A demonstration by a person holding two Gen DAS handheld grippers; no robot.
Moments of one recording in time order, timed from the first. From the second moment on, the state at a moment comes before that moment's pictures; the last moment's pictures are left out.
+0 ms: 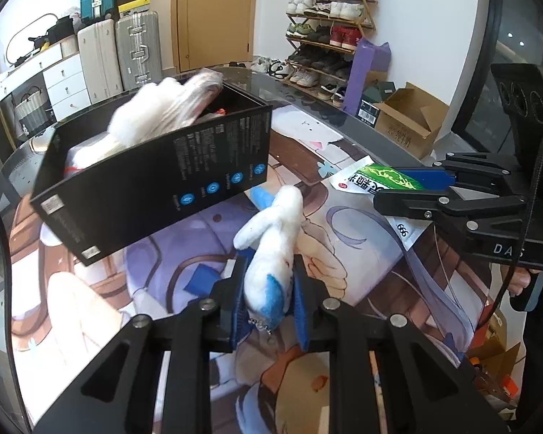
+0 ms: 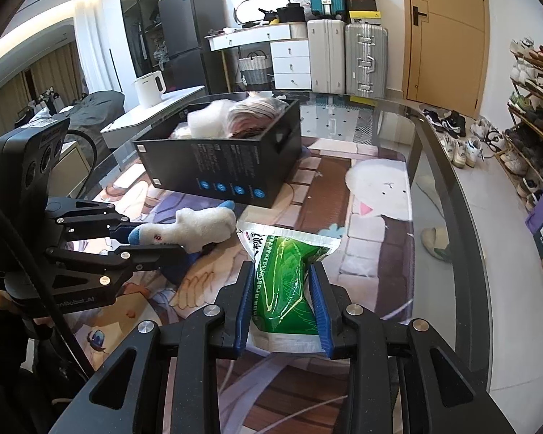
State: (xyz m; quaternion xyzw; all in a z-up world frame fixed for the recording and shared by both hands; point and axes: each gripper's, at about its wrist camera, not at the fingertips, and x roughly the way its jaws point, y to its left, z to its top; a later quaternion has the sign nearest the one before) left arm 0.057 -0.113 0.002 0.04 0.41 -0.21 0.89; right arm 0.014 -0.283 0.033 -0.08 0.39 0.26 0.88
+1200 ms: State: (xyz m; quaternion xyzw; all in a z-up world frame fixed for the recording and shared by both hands) left arm 0.026 -0.028 0.059 -0.06 0.32 -0.21 0.92; right arm 0.004 -0.240 0.067 -0.09 0.33 0.29 0.89
